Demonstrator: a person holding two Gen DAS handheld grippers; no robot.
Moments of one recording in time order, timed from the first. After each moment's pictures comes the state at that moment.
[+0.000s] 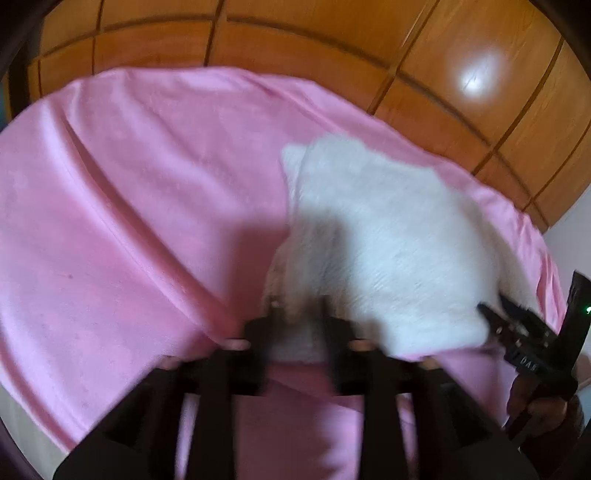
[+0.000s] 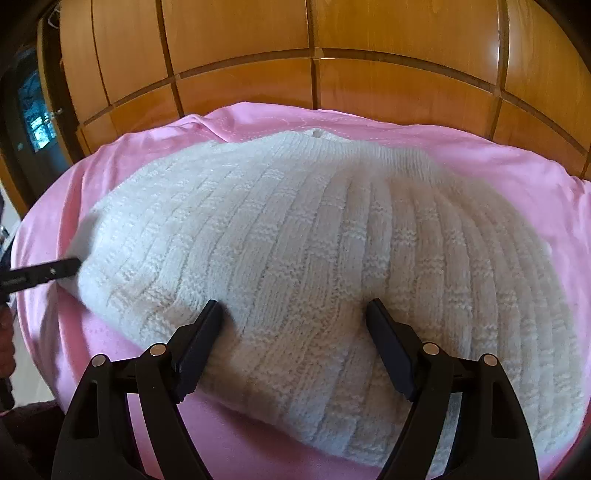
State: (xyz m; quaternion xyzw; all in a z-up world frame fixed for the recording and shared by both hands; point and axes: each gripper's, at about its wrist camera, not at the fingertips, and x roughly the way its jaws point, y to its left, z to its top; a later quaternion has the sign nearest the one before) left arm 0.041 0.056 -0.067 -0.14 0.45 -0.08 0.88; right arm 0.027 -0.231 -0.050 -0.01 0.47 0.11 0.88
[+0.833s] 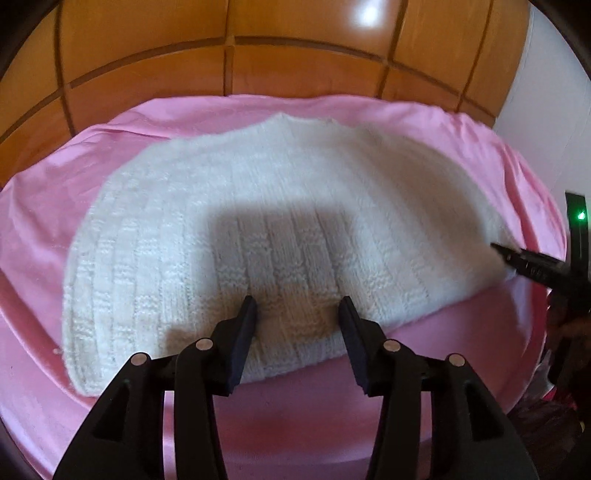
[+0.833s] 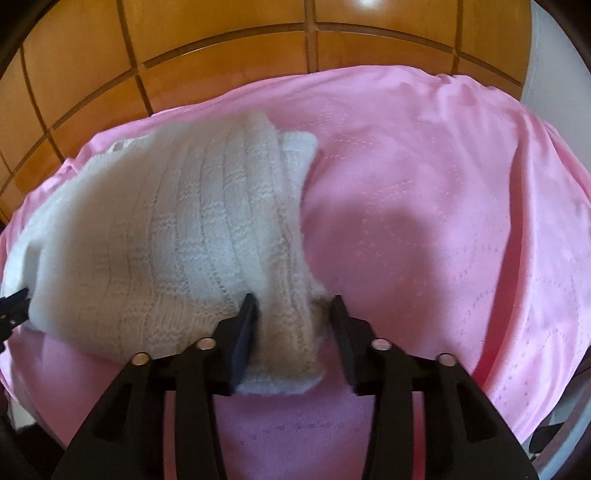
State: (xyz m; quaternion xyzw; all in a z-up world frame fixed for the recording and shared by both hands) left arm 0.042 -0.093 -0.061 0.03 0.45 -0.21 0.87; right arm -0.027 -0.400 -0.049 0.07 0.50 -0.09 0.86
